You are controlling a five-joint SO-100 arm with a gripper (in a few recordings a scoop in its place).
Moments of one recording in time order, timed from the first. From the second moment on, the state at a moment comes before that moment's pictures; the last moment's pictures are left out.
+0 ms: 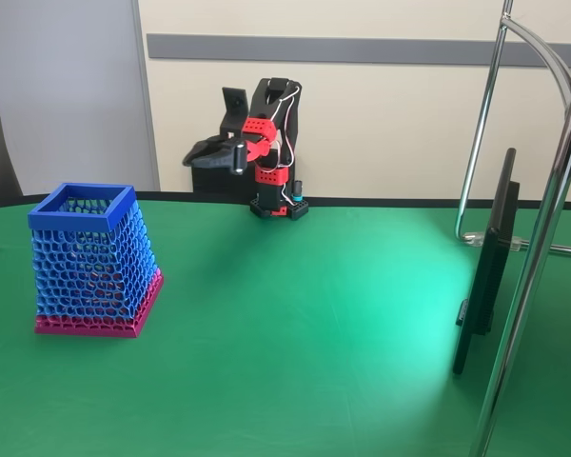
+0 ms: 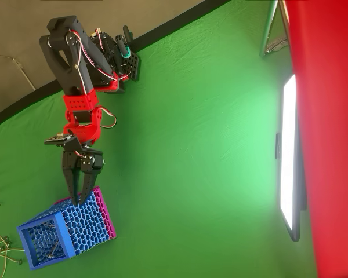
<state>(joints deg) 19.5 123.4 154.5 -39.7 -86.7</state>
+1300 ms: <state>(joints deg) 6.1 182.5 176.2 27.5 -3.0</state>
